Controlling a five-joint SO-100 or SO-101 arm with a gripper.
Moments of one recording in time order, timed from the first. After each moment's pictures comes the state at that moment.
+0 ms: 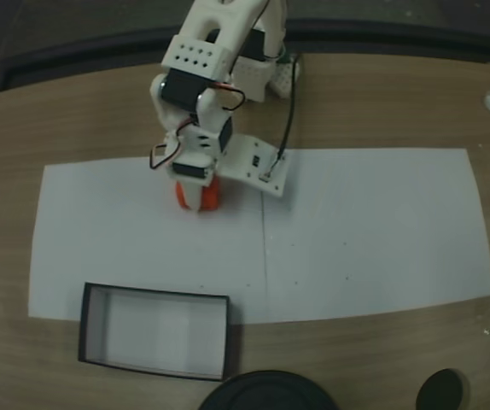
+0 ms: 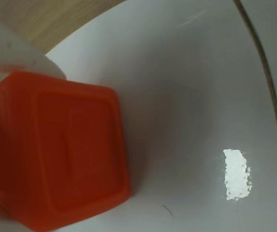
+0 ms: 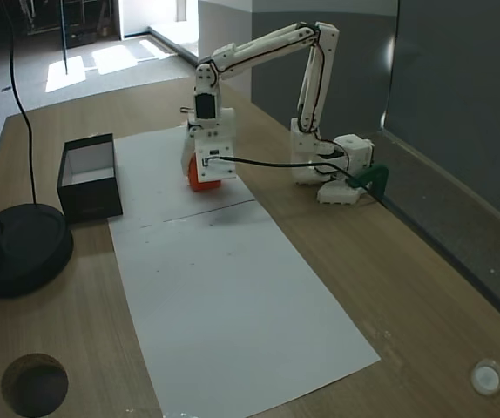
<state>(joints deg) 27.4 100.4 120.8 66.5 -10.6</state>
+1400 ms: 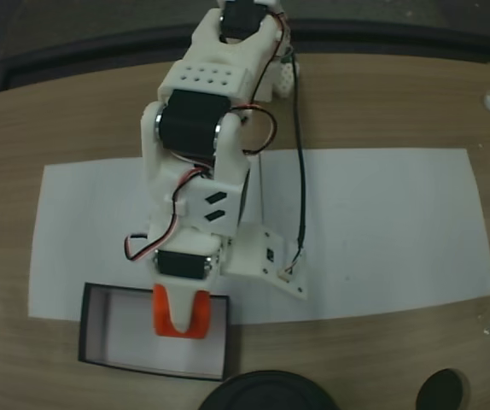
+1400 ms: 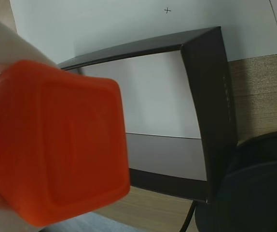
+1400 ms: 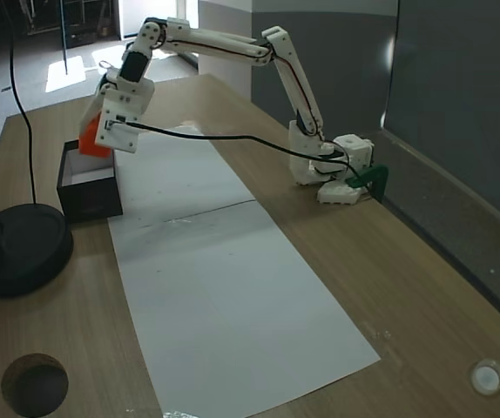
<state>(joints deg) 15.9 66.4 45.5 77.5 -7.6</state>
